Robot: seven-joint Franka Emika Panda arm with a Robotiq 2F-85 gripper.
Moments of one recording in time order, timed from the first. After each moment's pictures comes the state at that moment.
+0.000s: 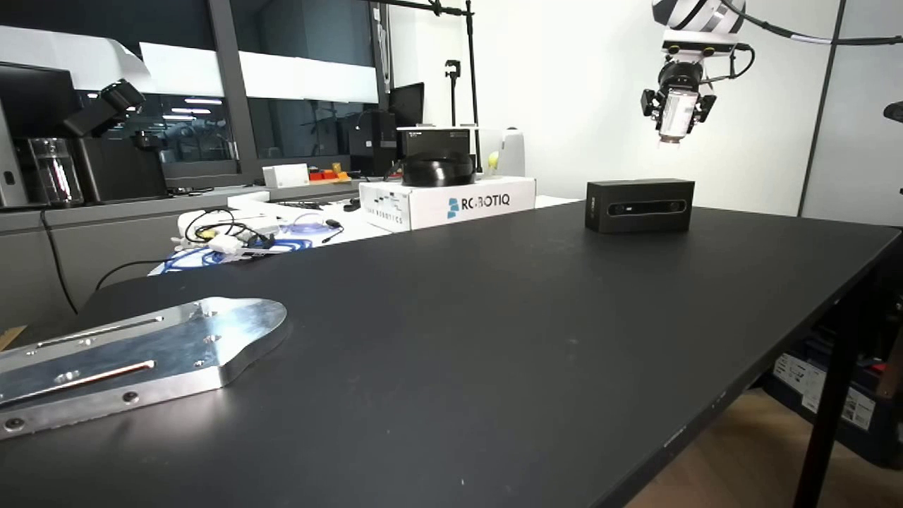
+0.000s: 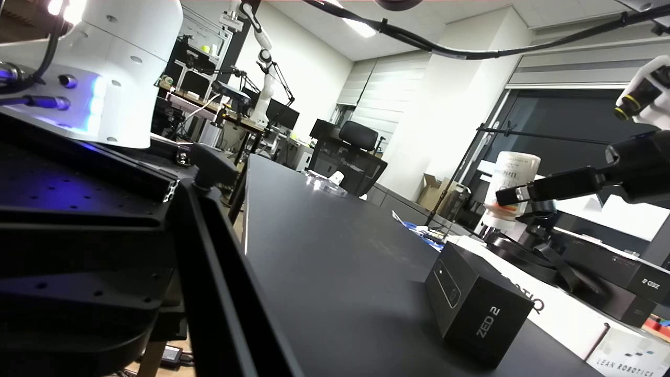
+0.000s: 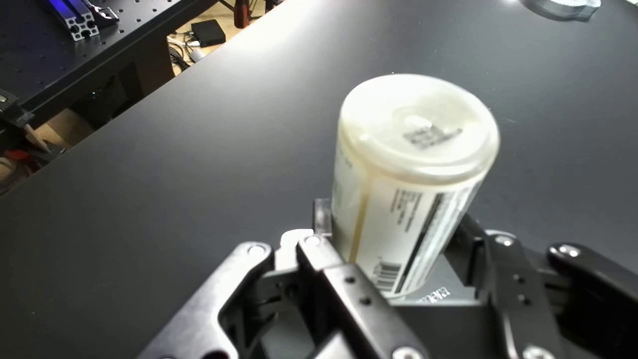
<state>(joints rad) -0.68 1.13 -0.04 -0.65 0.51 1.01 0.39</state>
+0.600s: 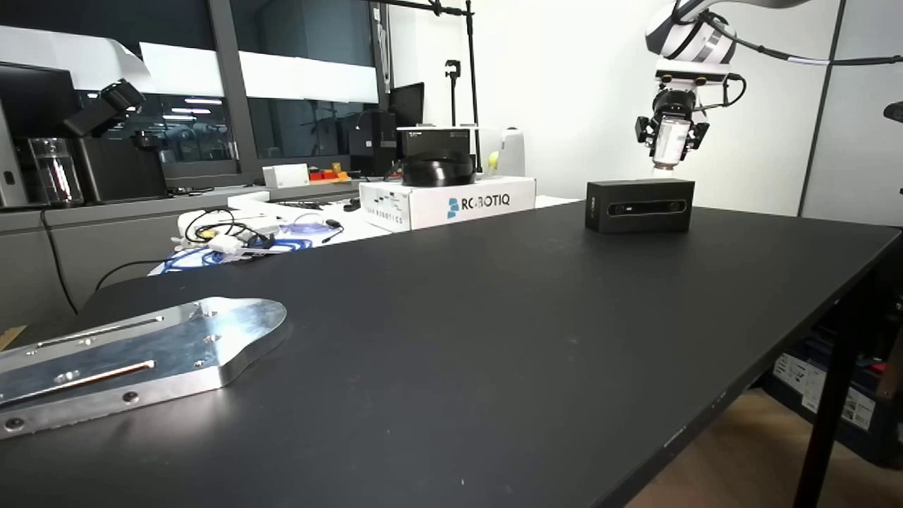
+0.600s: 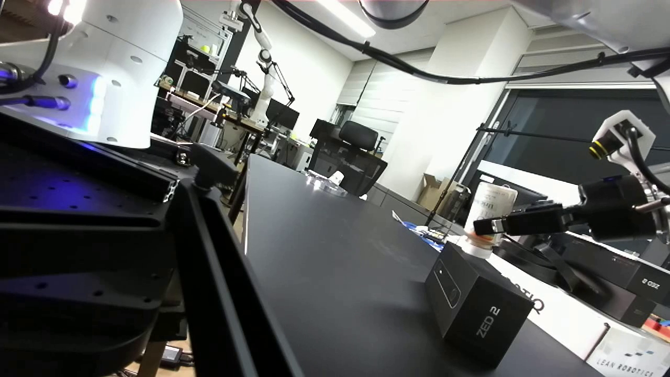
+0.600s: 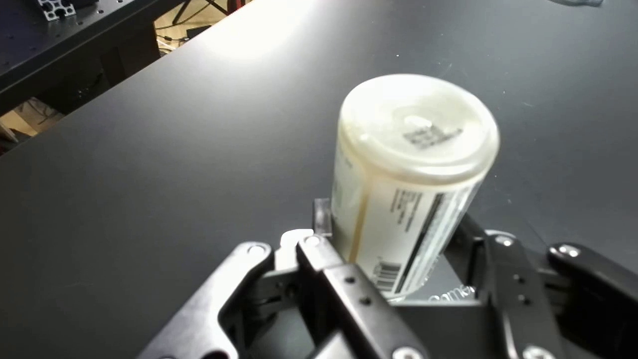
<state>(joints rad) -0.68 1.20 -0.03 -0.65 0.52 1.06 0.39</state>
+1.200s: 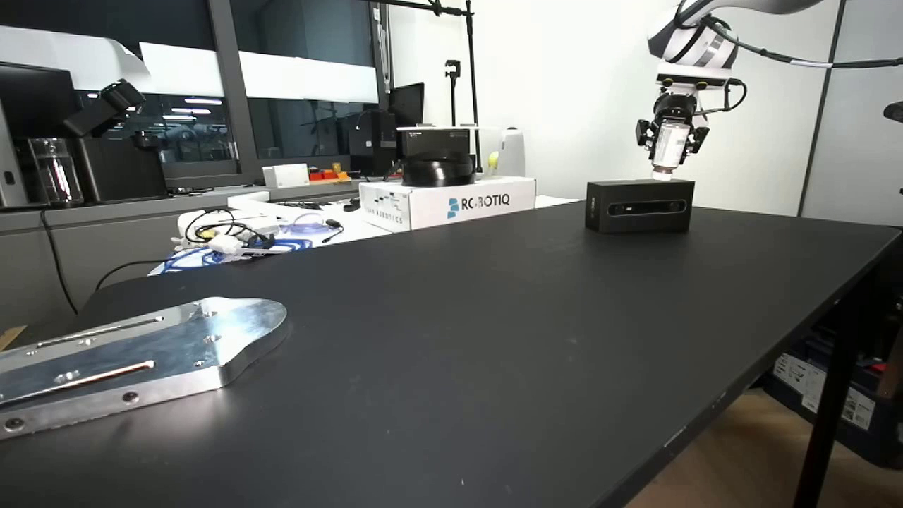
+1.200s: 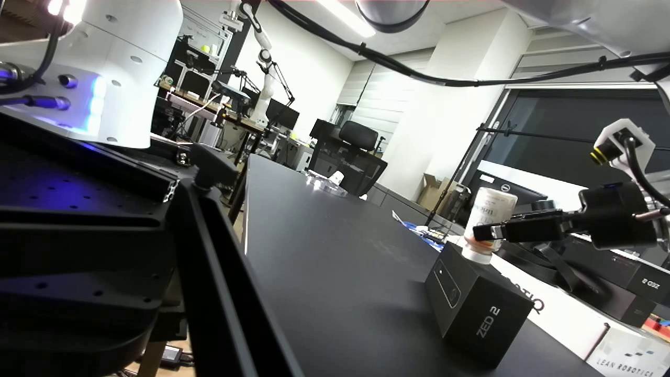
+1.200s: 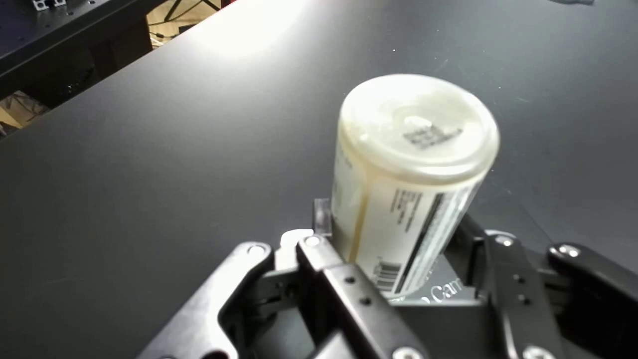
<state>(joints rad) -0.69 1.23 -0.01 -0.62 0.52 1.06 0.39</state>
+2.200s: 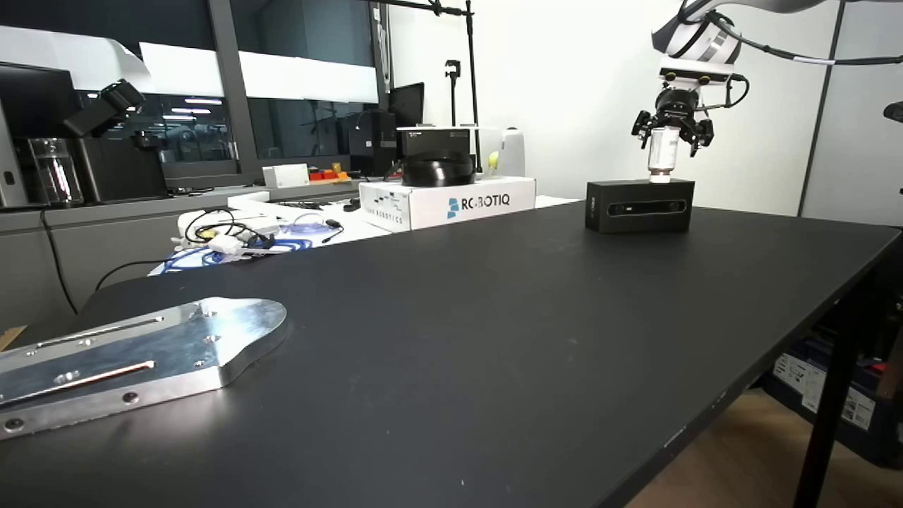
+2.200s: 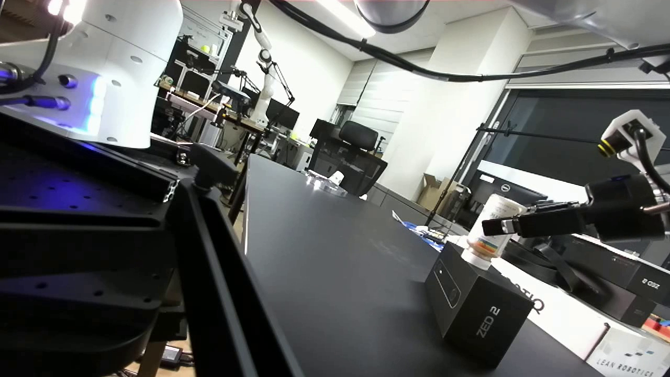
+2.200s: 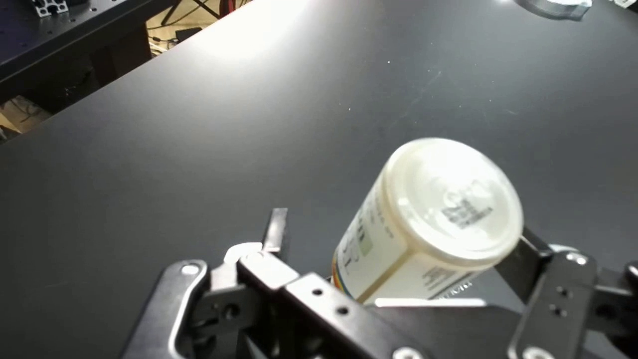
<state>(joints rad) -0.71 1.24 0.02 -0.58 0.52 1.03 0.39</state>
